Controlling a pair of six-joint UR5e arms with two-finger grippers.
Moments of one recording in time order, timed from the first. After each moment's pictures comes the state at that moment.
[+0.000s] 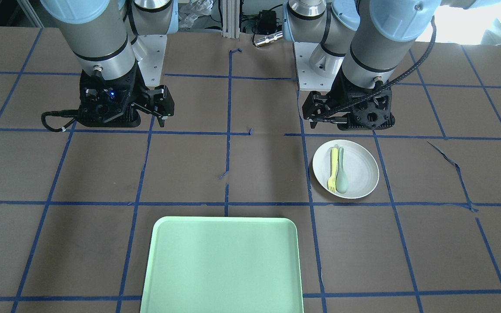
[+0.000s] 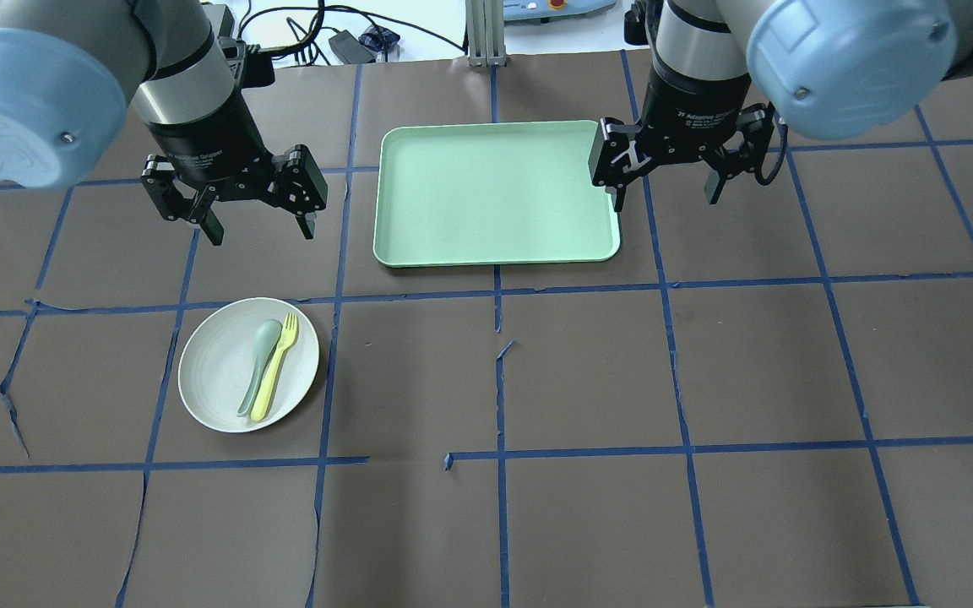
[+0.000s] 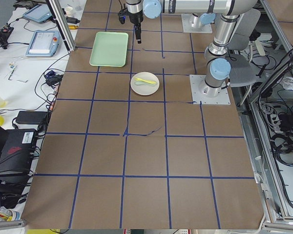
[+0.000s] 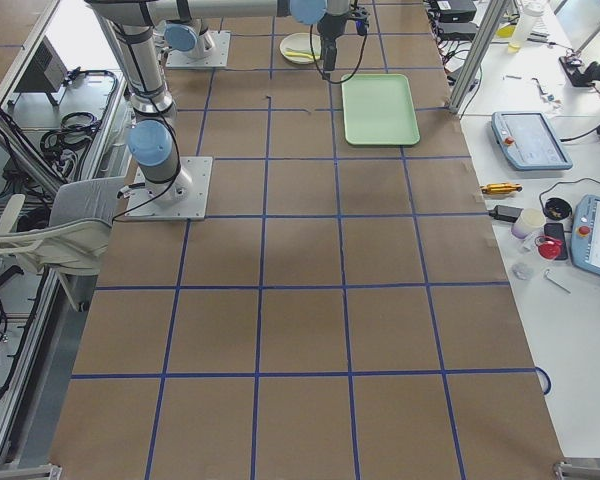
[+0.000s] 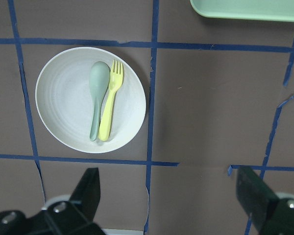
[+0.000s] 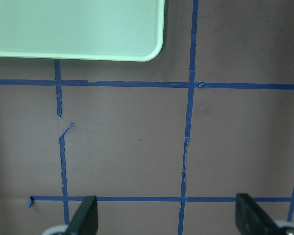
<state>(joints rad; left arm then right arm) -1.62 -1.65 -1.56 -1.62 1.59 -0.10 1.71 -1.45 1.49 -1.54 -1.58 0.11</state>
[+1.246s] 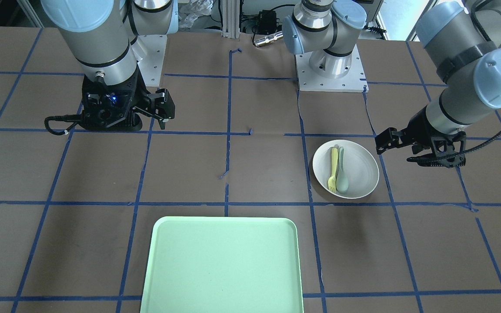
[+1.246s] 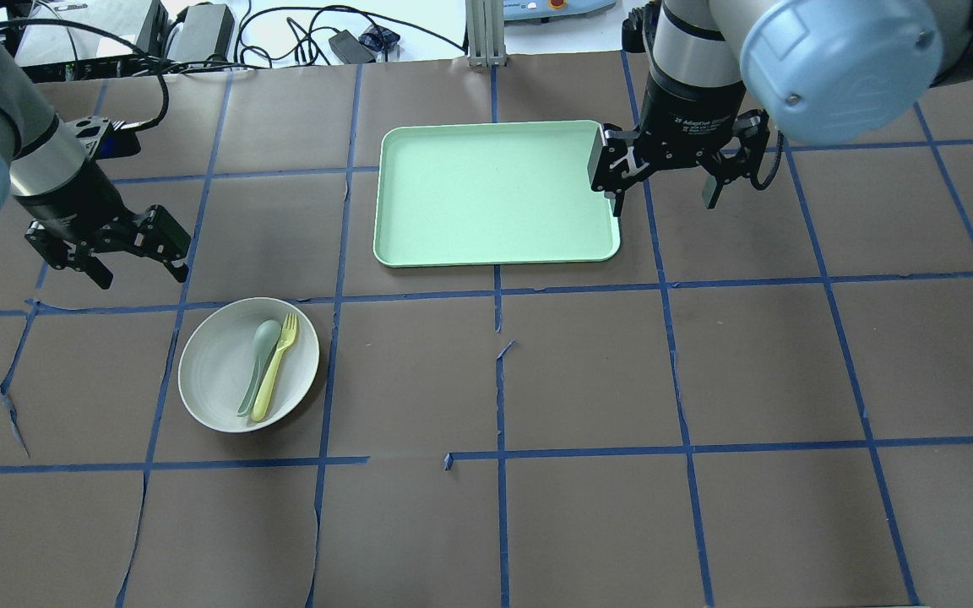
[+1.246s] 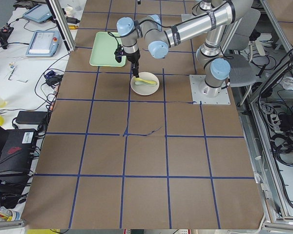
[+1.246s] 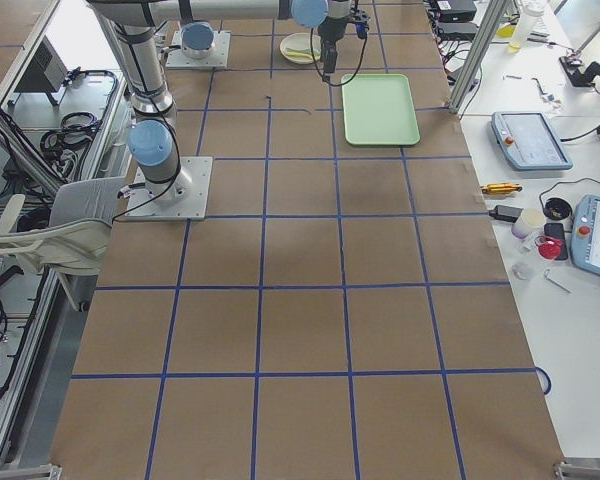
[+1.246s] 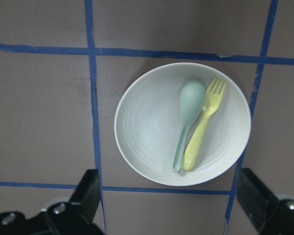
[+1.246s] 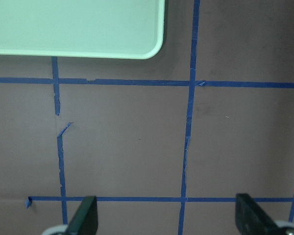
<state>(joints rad) -1.21 -1.69 -1.80 -1.41 1.60 0.34 1.71 -1.45 1.51 -1.55 -1.58 0.11</state>
